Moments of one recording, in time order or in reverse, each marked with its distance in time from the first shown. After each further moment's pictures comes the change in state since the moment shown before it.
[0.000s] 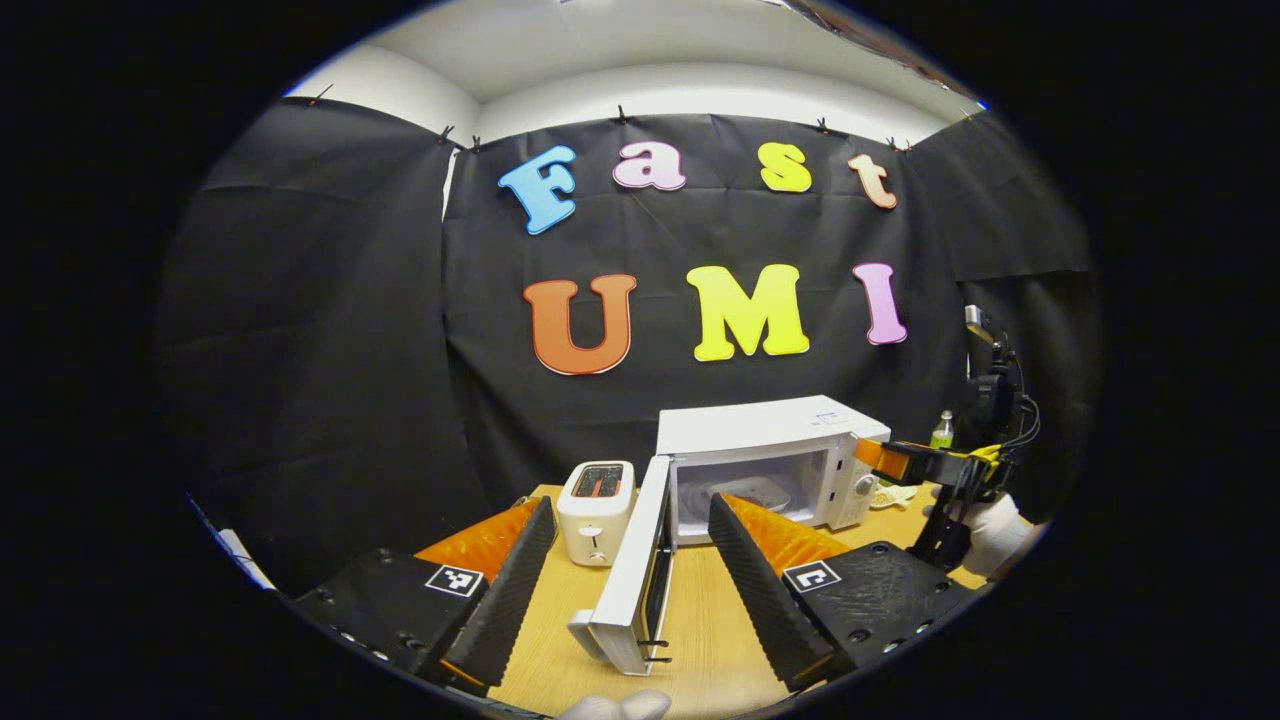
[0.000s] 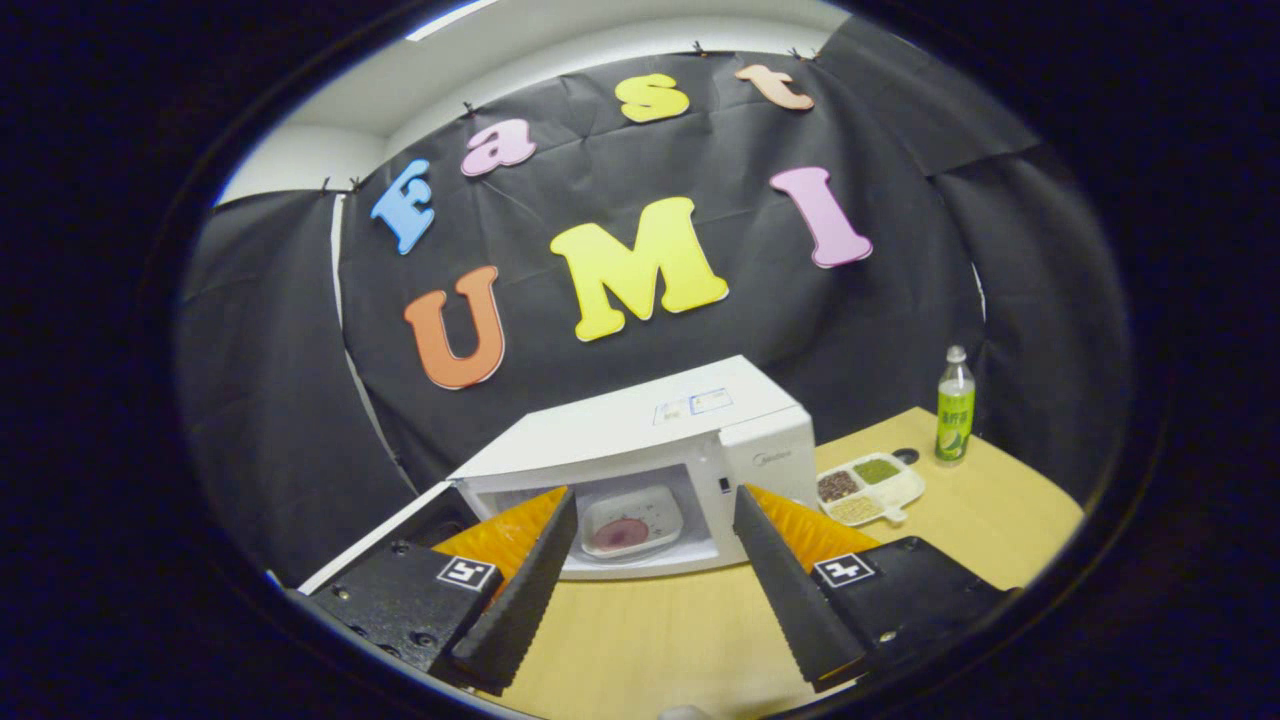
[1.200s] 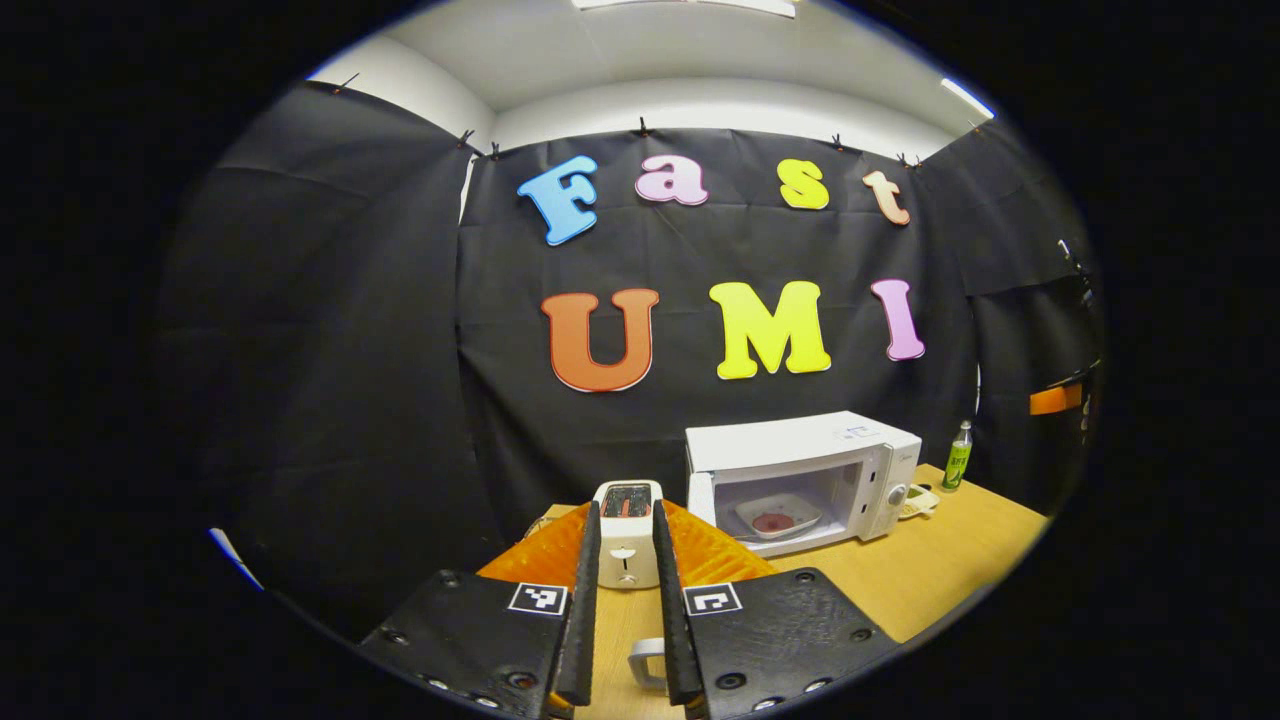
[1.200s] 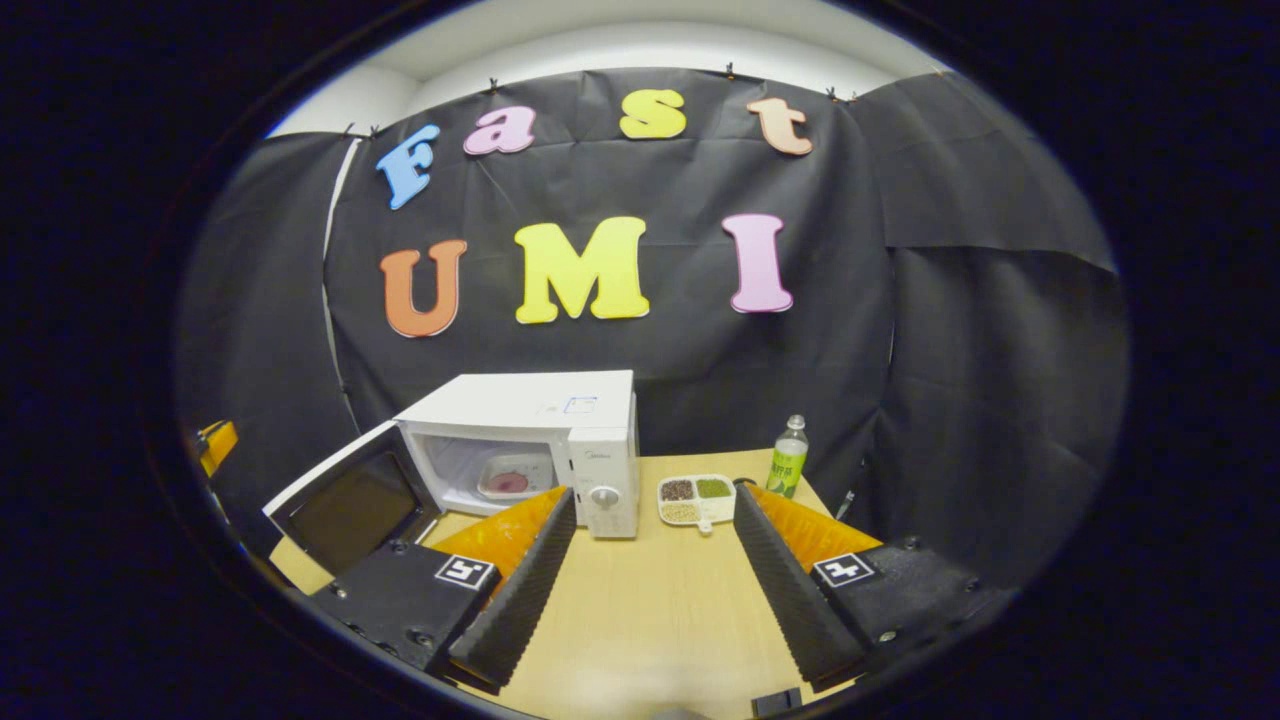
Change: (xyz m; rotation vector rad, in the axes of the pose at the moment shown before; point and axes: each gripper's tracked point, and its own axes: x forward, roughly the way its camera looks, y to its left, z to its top) left arm 0.028 0.059 -0.029 -0.027 -0.031 0.009; right arm -0.141 -0.099 0.062 -0.207 0.082 -0.142
